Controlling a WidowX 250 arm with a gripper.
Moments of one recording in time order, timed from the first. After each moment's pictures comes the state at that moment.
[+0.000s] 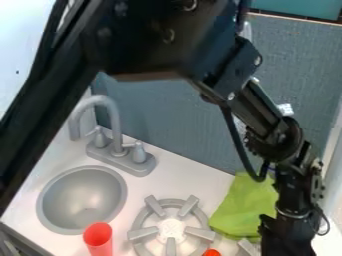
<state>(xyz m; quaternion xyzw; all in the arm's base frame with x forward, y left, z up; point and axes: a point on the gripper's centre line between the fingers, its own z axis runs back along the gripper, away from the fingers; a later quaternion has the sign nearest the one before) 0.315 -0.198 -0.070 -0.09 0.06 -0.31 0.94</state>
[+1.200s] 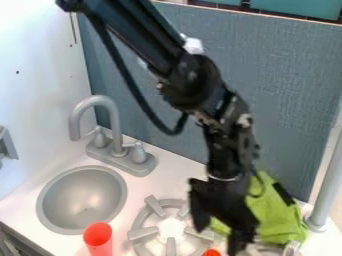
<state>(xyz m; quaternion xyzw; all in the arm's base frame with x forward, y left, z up) 0.273 -0.106 -0.002 -0.03 0.02 -0.15 0.99</state>
